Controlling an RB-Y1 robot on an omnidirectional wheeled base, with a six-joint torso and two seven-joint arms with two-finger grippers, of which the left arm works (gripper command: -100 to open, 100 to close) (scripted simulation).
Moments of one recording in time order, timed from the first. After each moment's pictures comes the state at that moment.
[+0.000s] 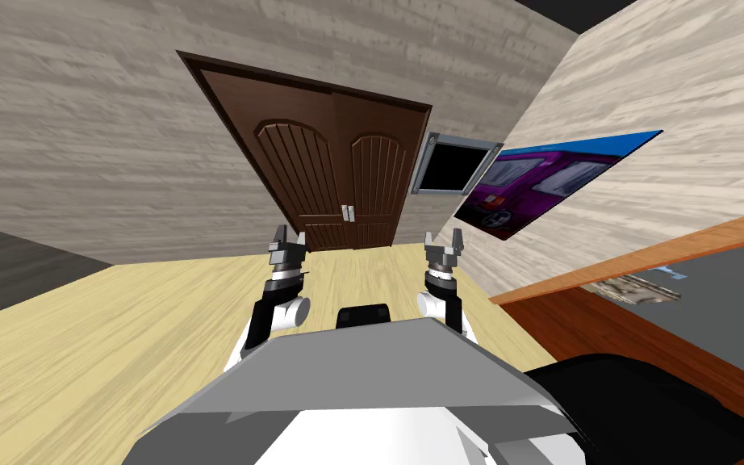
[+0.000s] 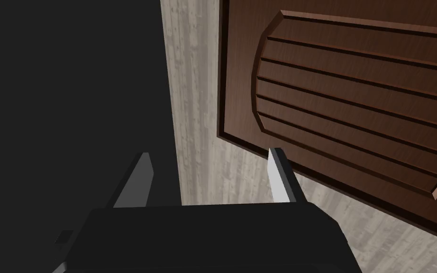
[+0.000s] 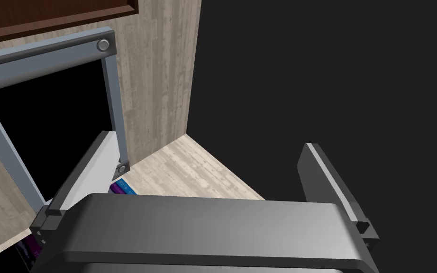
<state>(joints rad) 0.46 0.04 -0.06 -2.27 0.08 -0.38 0.04</state>
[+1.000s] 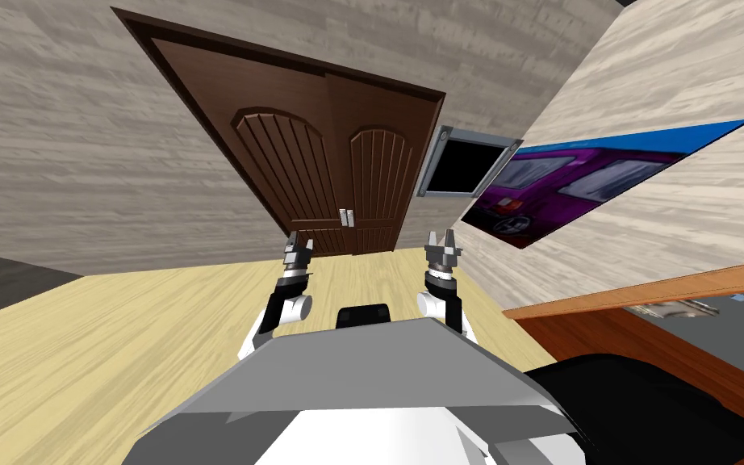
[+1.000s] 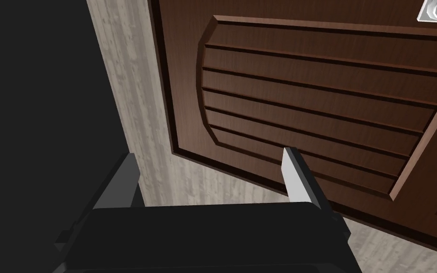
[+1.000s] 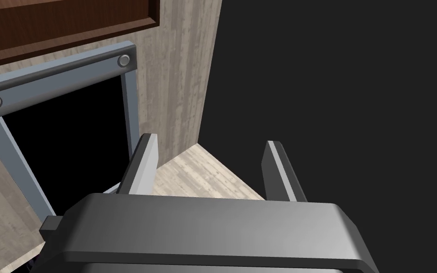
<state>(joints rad) 0.40 0.08 -0.03 -2.10 0.08 -0.36 0.04</state>
